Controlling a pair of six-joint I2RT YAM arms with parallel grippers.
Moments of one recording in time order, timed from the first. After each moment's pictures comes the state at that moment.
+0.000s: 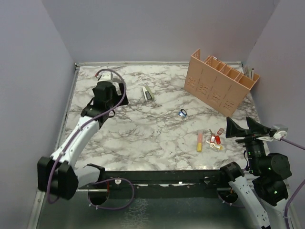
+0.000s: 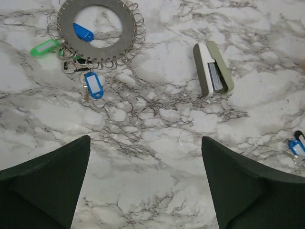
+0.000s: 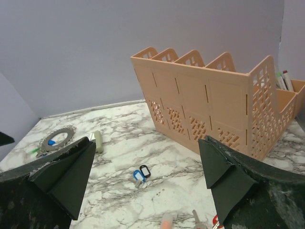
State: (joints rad) left arm -0.29 1.05 0.88 -0.28 -0.19 -0.35; right arm 0.41 0.01 0.66 -0.39 0.32 0.19
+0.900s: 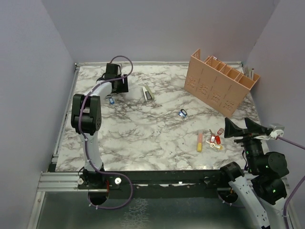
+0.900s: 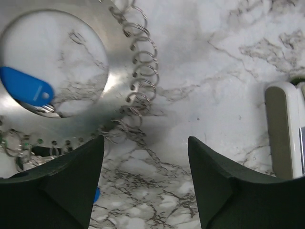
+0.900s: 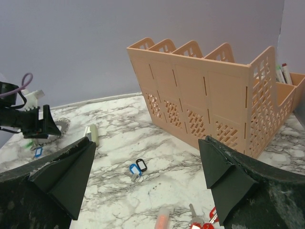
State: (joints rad) left arm -0.14 2.07 1.52 -0.31 0.03 -0.17; right arm 0.41 0.01 0.64 -0.41 0.32 0.18
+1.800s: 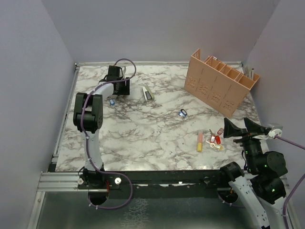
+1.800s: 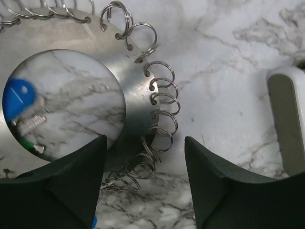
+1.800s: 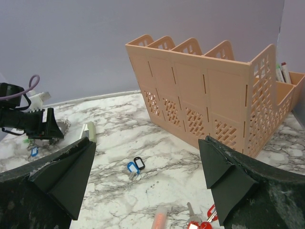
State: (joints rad) left arm -0.10 2.16 1.57 -0.27 0.13 -0.10; right arm 0.41 0.01 0.62 -0.41 0.32 0.17
